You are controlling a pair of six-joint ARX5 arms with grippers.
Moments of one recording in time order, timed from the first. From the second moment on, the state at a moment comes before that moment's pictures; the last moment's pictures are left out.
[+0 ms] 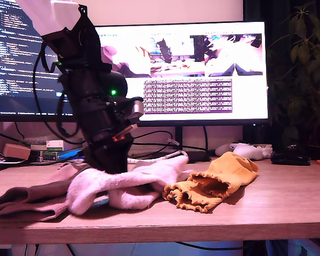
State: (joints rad) left arm -0.49 2.10 1.55 -0.90 0.36 0.28; right arm 0.37 0.83 1.07 -0.86 0.04 0.08
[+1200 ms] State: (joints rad) left arm -0.40 1.52 1.22 -0.46 0.24 0.19; right arm 0.21 0.83 0.72 -0.17 -0.08 -0.11
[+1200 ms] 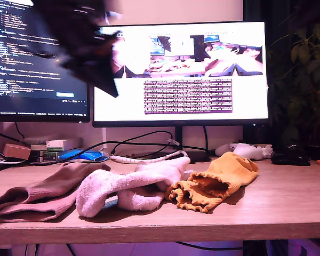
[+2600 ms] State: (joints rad) left arm -0.32 0.45 0.51 -0.45 0.15 0.05; right arm 0.08 0.32 0.51 -0.62 -0.25 -0.03
